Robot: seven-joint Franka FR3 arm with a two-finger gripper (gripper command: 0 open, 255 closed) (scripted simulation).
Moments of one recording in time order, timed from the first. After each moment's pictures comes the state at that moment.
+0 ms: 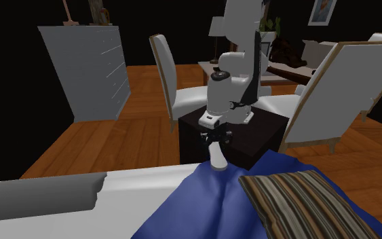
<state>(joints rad) 0.33 0.10 0.01 -2.79 0.09 2.89 -0.62</state>
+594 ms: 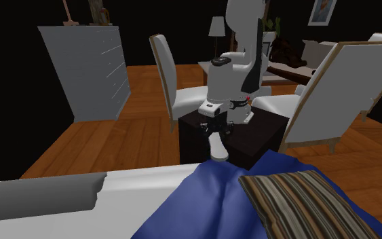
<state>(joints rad) 0.32 -0.07 0.00 -2.80 0.06 2.73 -0.60</state>
